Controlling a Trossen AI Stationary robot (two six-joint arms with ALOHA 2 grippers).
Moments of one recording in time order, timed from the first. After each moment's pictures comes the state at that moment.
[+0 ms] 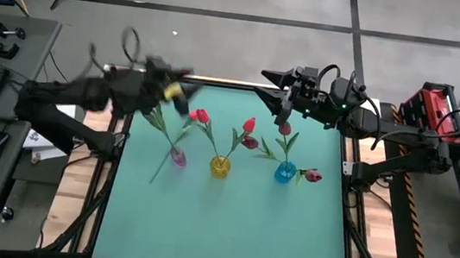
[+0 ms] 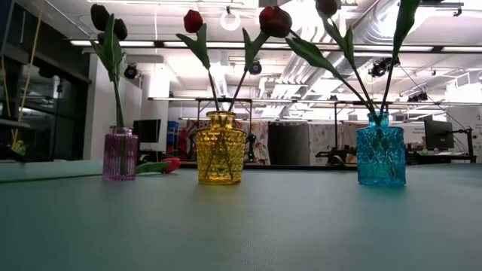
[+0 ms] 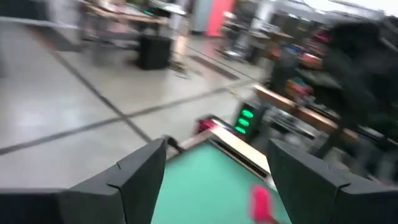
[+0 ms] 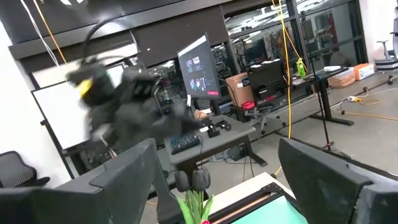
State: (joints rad) left arm -0.07 1.16 1.37 -0.38 -0.72 -0.39; right arm -0.15 1.25 1.27 0.15 0.13 0.29
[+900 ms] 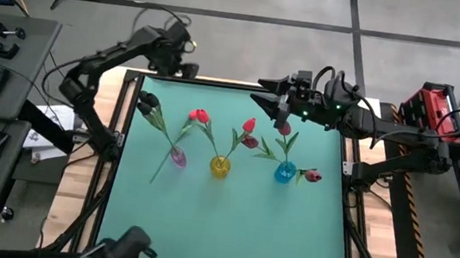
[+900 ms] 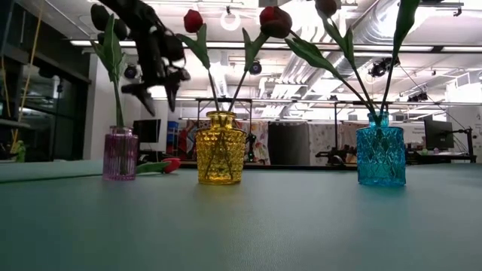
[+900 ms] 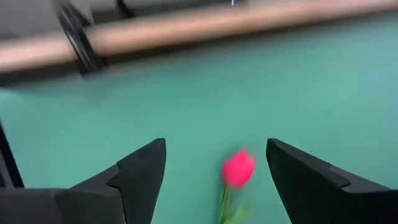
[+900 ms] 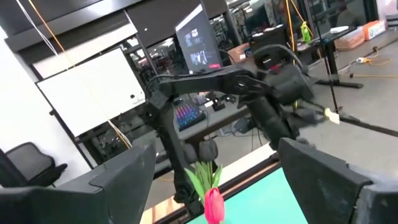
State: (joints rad) left arm 0.92 1.66 1.48 -1.06 0.03 -0.46; right arm -0.15 1.25 1.27 0.05 0.10 0.39
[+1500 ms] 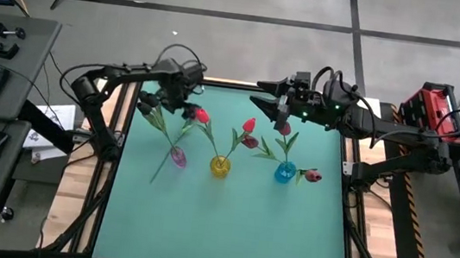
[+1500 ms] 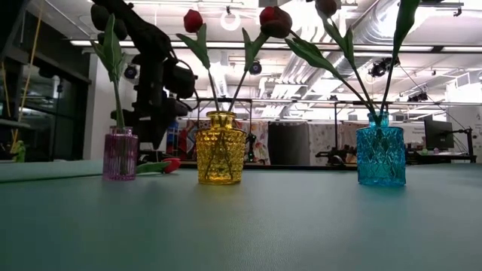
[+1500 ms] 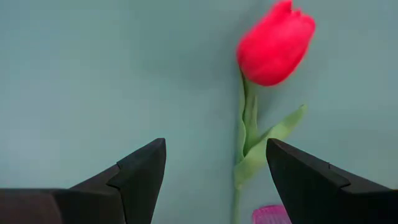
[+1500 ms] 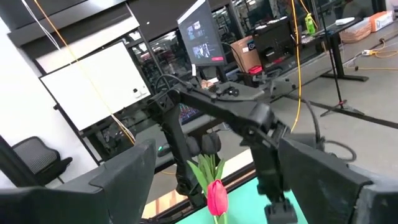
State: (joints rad) left arm 0.72 1.77 1.23 -1.08 0.09 -0.46; right arm -0.15 1.25 1.27 0.02 0.07 0.41
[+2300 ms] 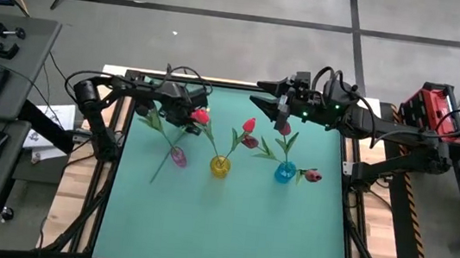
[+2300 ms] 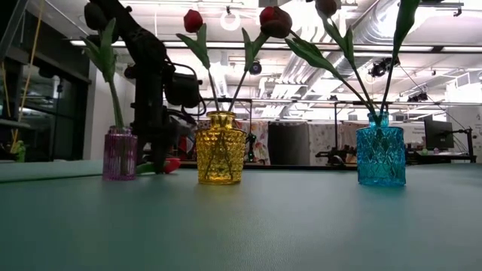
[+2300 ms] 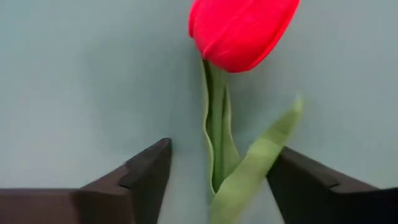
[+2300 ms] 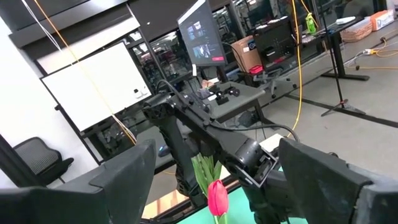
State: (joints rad) left arm 0.53 1.76 1.00 -0.75 -0.01 -0.64; right arm -0.15 1.25 1.27 0.02 0.07 0.41
